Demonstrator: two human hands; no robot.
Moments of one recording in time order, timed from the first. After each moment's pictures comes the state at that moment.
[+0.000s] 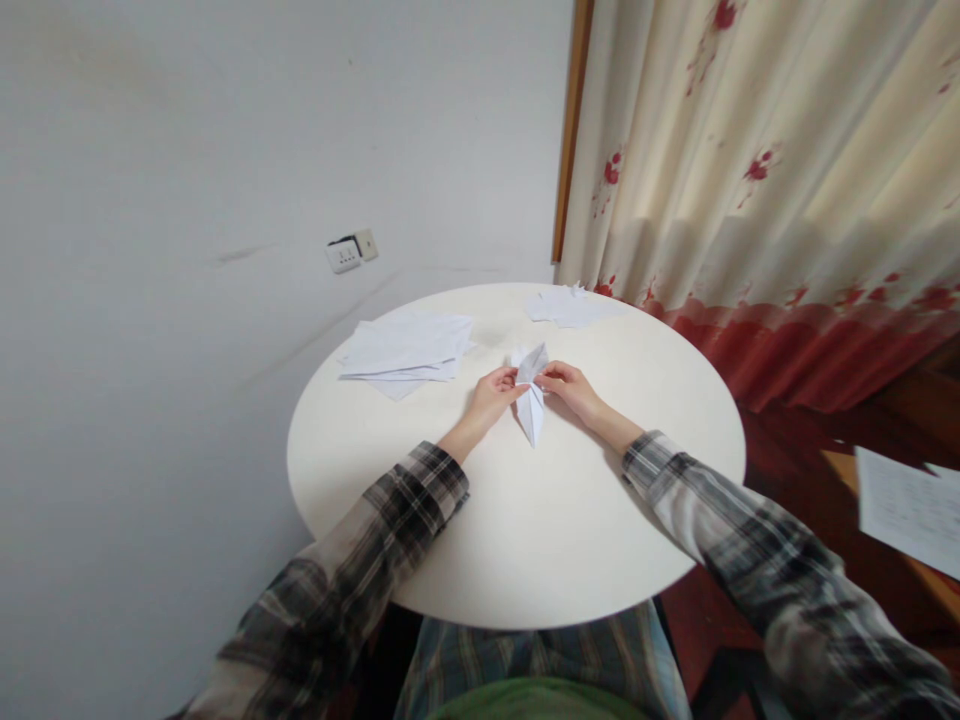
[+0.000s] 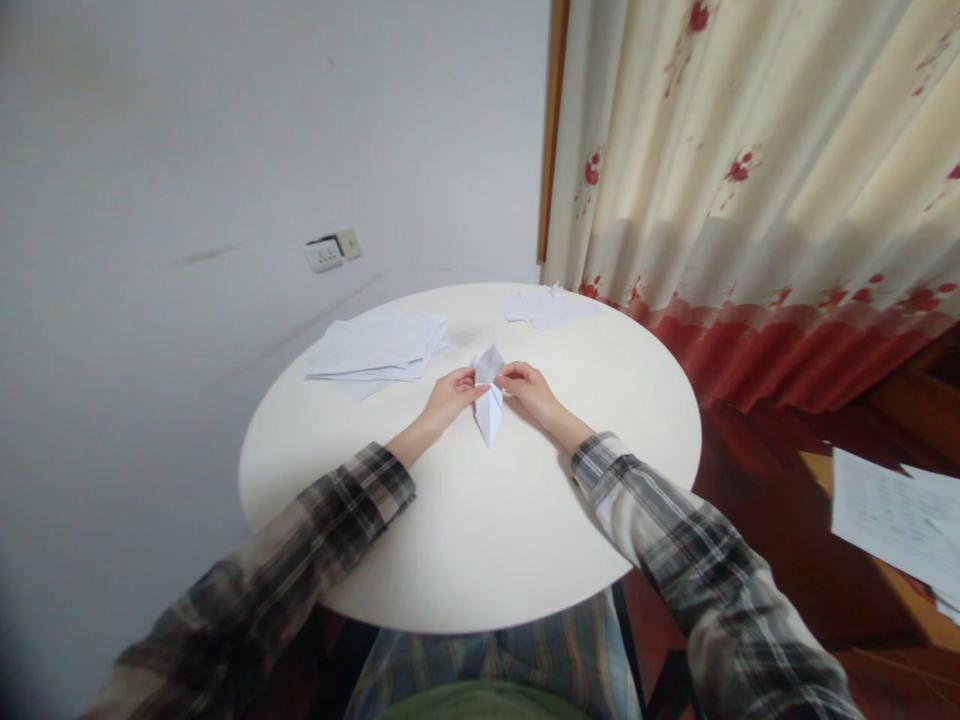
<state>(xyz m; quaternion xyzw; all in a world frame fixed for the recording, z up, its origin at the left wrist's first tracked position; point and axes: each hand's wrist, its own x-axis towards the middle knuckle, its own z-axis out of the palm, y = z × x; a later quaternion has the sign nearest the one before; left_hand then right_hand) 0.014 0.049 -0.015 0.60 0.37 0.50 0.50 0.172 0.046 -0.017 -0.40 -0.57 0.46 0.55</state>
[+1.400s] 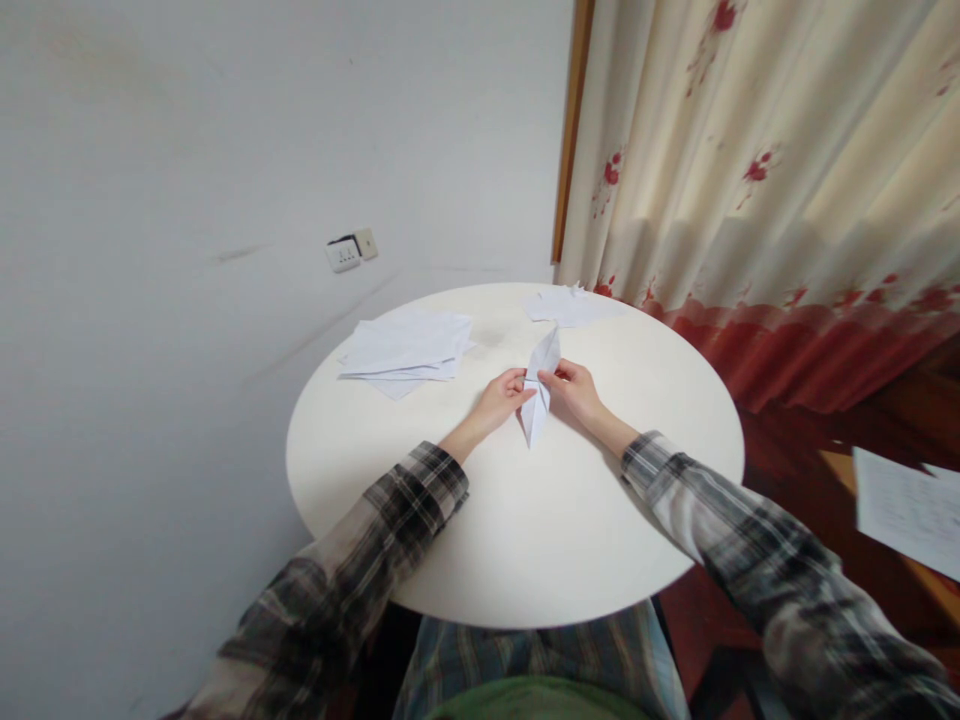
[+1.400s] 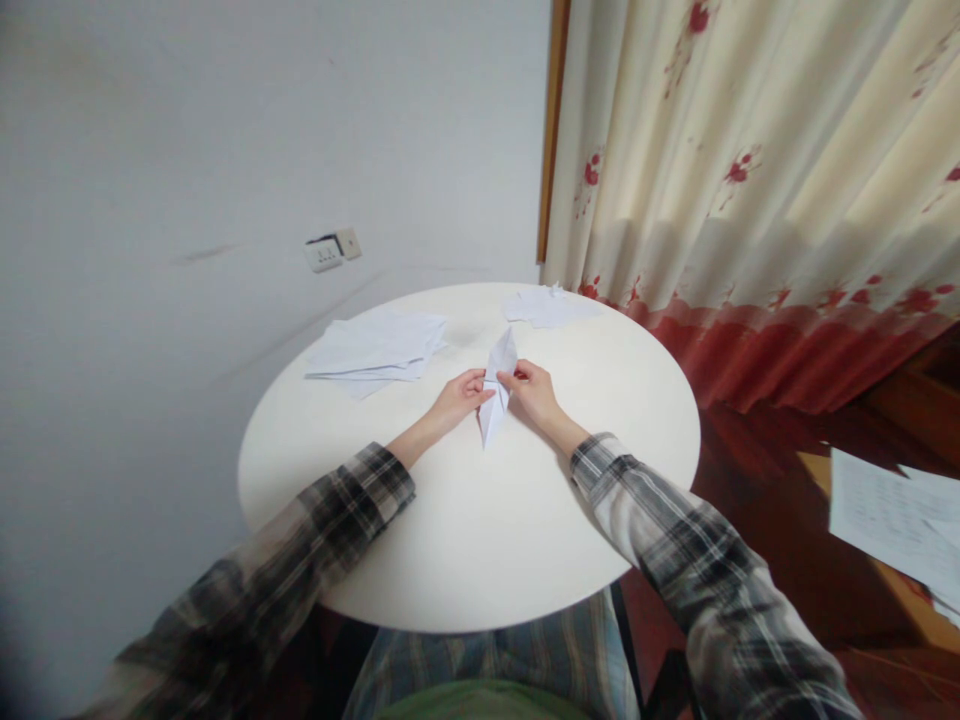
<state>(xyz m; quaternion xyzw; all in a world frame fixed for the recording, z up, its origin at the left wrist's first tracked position) 0.019 0.051 -0.021 0.63 0.35 0.45 0.53 0.173 0.049 -0.022 -0.44 -0.60 0.34 0.57</state>
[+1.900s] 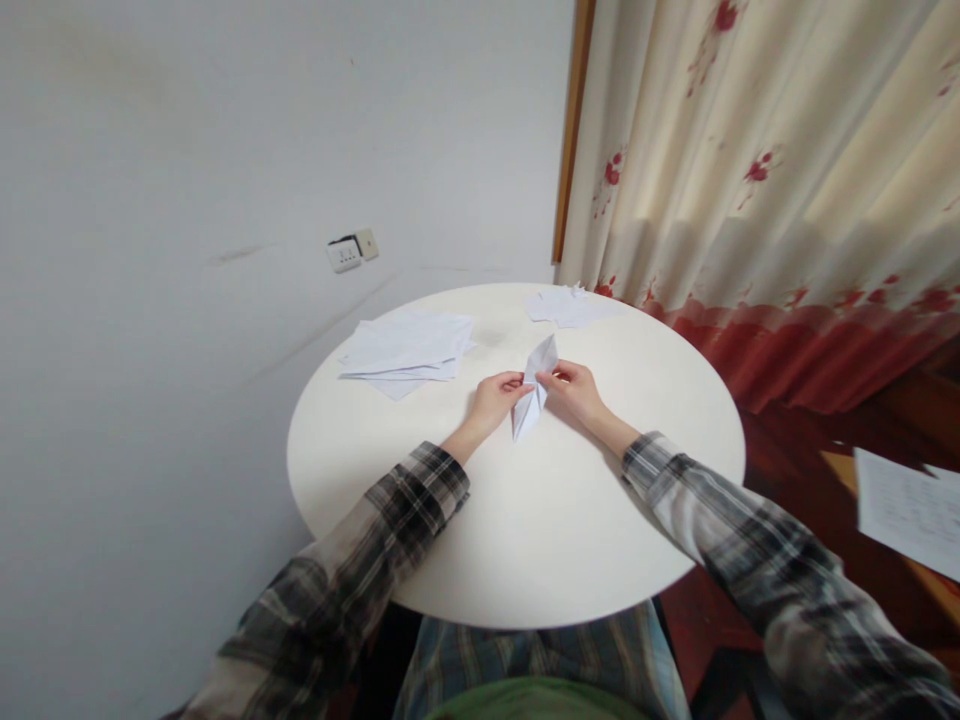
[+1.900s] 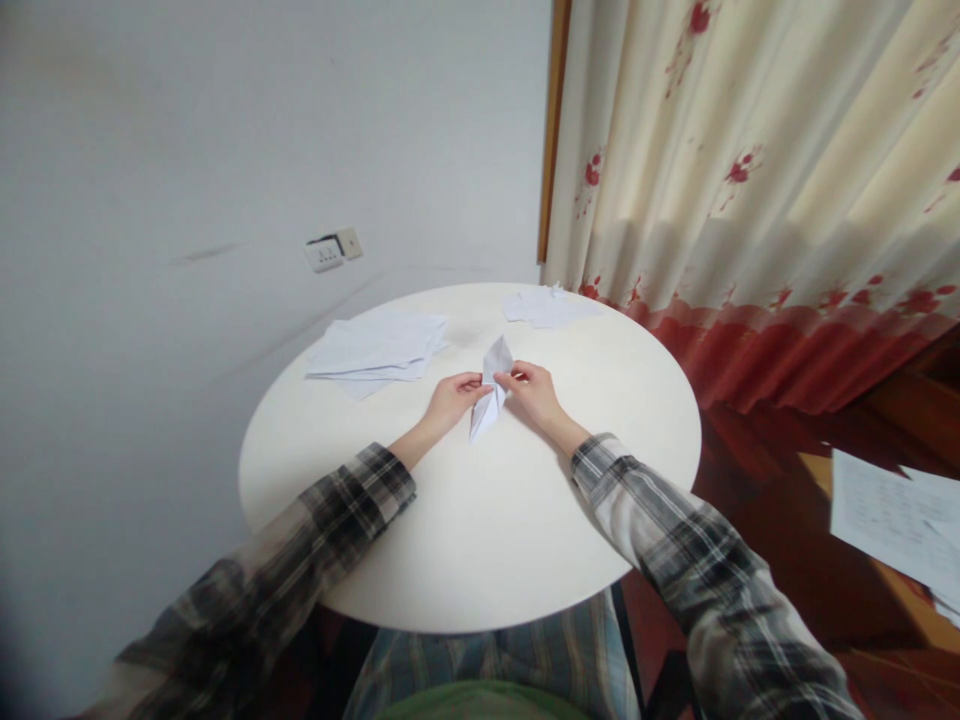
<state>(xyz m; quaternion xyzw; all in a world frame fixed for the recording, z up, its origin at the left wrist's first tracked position) 0.018 0.054 -0.022 0.63 0.40 0.49 0.45 0.173 0.044 -0.014 -0.44 -0.63 0.31 0.56</state>
